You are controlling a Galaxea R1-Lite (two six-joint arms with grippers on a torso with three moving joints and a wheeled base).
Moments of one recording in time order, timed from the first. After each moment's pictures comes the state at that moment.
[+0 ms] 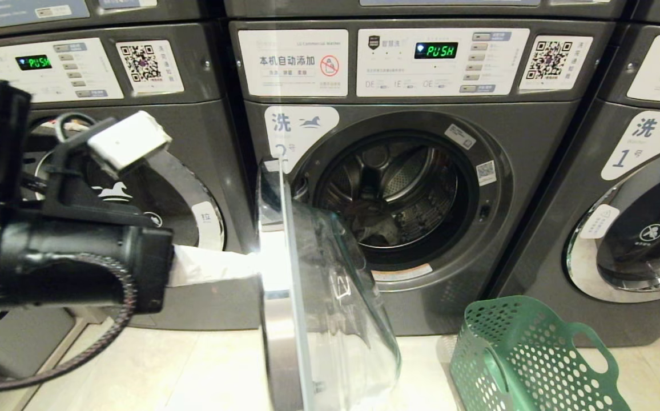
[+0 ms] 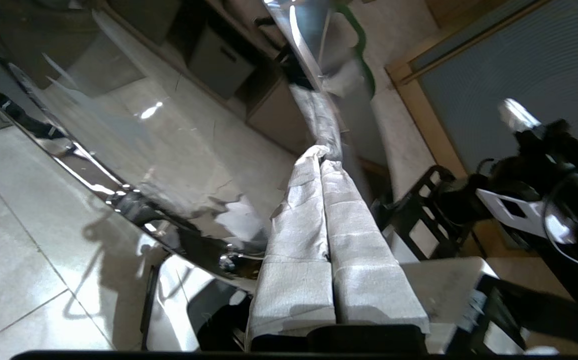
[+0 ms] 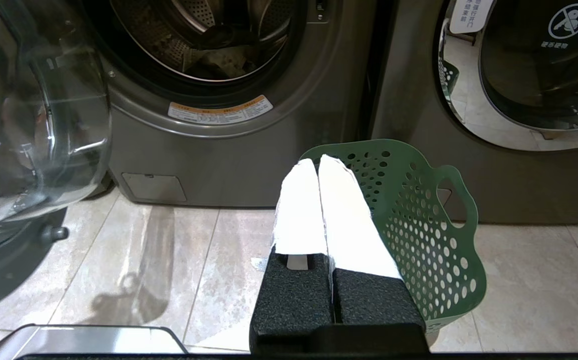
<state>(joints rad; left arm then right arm) -0.57 1.34 -1.10 0.24 -0.40 -0.22 0.01 0.00 0.00 0.00 -0.01 0.02</state>
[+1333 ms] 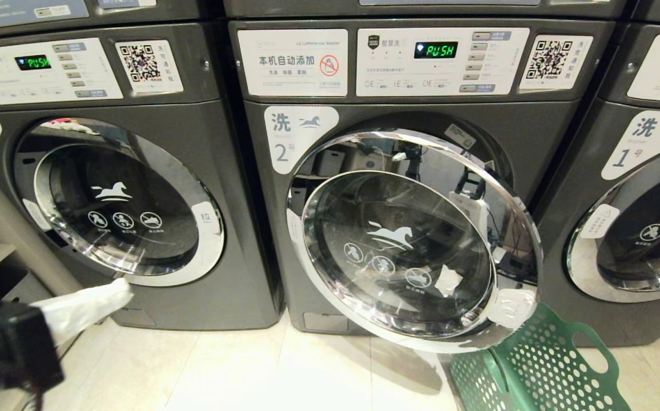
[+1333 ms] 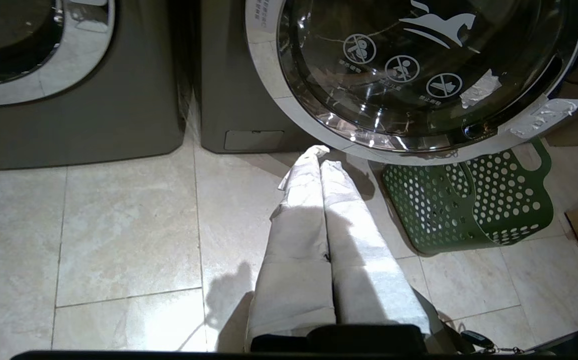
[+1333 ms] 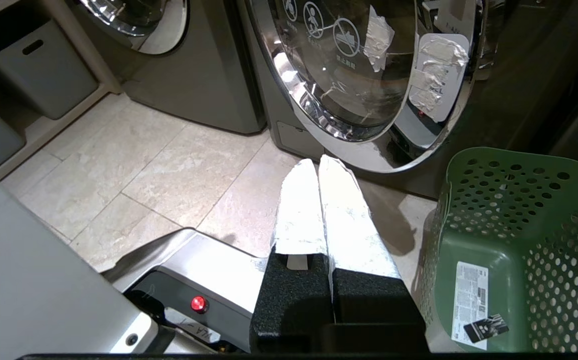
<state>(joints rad) -0.66 0.91 -0.70 0.07 0.30 -0.28 0.01 0.20 -0.17 0.08 0.46 0.02</state>
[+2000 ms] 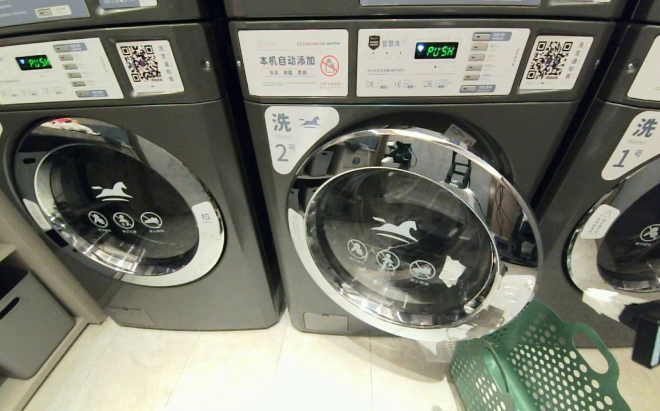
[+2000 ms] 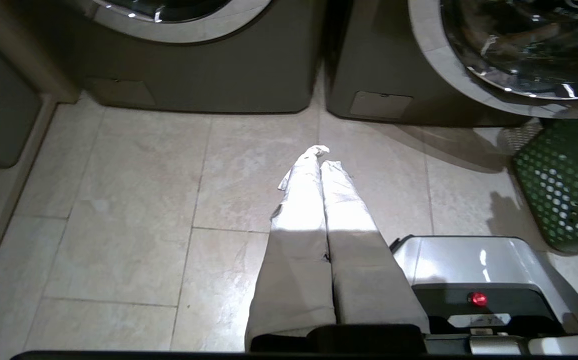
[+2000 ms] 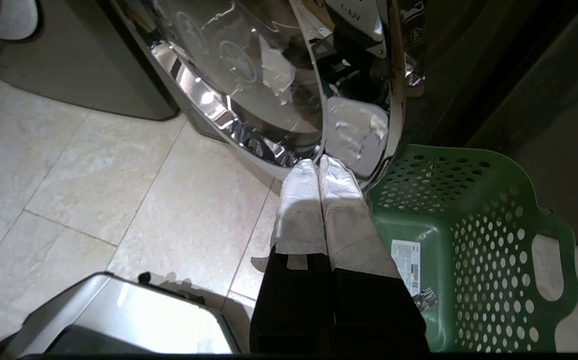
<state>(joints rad) -0.54 0.32 -0.60 0.63 0.49 -0.20 0.02 1.18 -0.40 -0.45 0.25 -0.04</state>
